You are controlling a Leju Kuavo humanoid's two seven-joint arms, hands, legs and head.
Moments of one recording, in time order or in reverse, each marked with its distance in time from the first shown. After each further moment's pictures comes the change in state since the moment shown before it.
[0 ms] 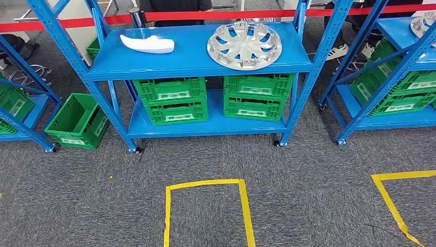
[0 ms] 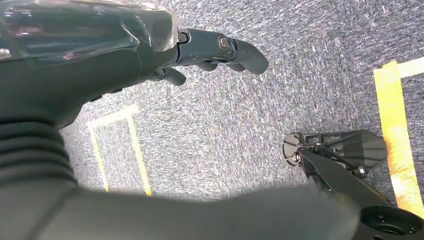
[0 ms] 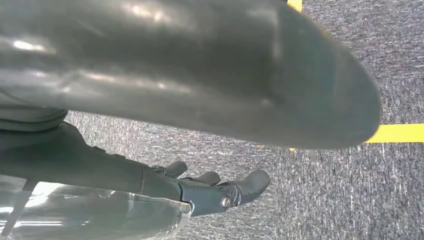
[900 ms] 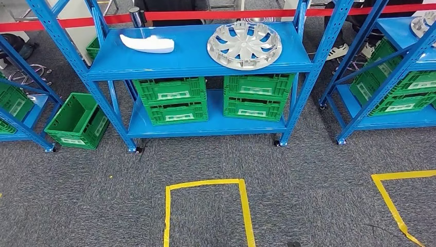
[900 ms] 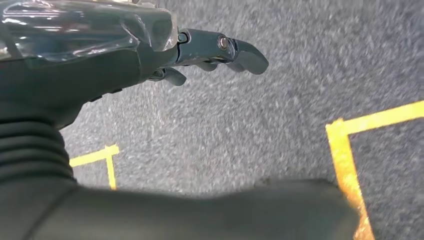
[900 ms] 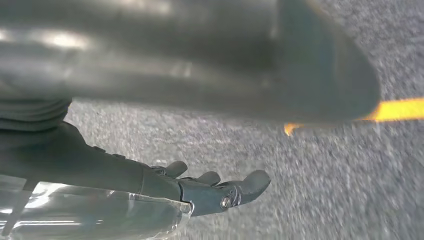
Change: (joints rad) left arm -0.110 0.040 -0.182 0.001 0.061 0.180 0.021; right arm -0.092 -0.005 0.331 0.065 -0.297 -0.253 0.028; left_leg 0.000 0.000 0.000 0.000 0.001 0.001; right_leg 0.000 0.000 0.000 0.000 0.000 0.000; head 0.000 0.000
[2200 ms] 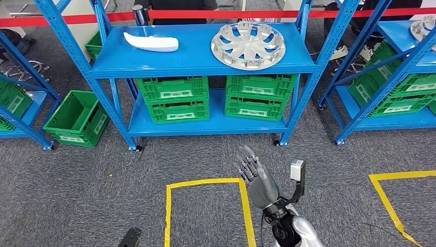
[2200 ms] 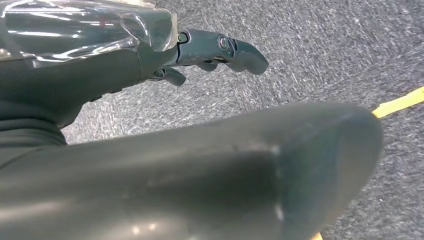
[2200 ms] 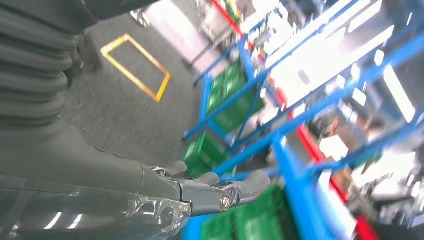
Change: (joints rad) left arm -0.123 0.008 -0.279 0.039 0.110 0.087 -0.081; right arm -0.122 -0.071 0.174 -0.833 -0.494 0.619 -0.219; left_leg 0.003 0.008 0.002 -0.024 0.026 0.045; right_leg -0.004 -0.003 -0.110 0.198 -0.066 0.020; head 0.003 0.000
